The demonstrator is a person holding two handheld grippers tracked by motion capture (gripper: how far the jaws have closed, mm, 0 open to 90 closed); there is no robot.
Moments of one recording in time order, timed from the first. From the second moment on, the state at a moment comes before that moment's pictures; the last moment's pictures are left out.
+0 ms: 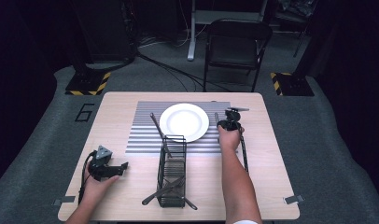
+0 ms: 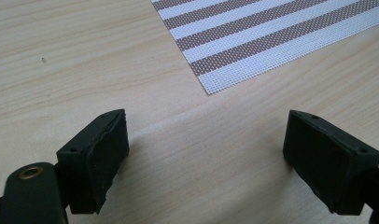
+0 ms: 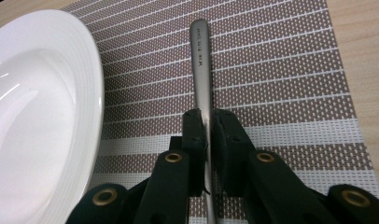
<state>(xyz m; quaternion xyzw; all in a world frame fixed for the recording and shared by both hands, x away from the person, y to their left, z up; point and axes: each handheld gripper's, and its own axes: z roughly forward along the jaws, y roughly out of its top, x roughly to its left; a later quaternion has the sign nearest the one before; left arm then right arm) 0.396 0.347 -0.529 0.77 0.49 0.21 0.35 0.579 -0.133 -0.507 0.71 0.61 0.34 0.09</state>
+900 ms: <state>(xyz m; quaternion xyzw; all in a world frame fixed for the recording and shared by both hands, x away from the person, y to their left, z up) 0.396 0.347 -0.529 0.77 0.49 0.21 0.35 0.510 -0.152 -0.474 0.60 0.72 0.31 0.17</state>
